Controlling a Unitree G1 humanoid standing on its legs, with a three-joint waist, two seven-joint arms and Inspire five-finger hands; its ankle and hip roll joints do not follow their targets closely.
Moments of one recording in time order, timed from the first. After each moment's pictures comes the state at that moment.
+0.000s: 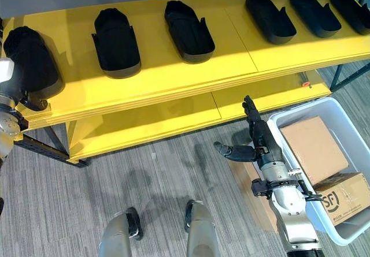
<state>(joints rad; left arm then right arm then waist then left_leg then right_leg) -0.87 0.97 -0.36 0.90 0.36 0.00 0.23 0.04 -0.55 -0.07 -0.11 0.24 -0.15 0.01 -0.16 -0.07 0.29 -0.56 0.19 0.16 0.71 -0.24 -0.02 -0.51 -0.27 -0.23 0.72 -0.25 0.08</state>
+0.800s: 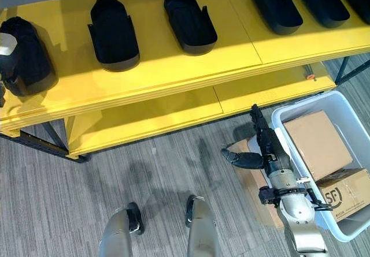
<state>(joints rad) -1.22 1.09 -0.82 1.03 0.49 -0.03 0.03 0.13 -0.56 -0.12 -0.12 0.26 -0.14 0.03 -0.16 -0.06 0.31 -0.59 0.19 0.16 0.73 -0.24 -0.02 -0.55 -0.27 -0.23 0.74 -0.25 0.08</state>
